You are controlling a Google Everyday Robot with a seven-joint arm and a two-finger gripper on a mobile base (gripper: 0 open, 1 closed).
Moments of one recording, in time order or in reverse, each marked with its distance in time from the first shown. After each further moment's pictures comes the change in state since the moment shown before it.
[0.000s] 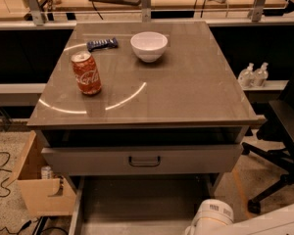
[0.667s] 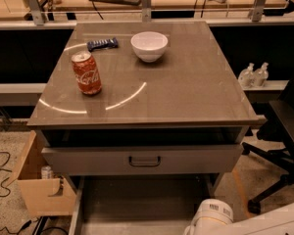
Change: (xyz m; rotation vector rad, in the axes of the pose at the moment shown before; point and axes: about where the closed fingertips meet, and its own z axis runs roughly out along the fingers) arm -0.001 0.000 0.001 -0.002 -0.001 0.005
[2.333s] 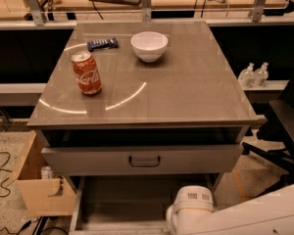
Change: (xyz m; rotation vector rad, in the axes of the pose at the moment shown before) arm -0.037 -0.077 -0.033 0.203 0.039 -0.192
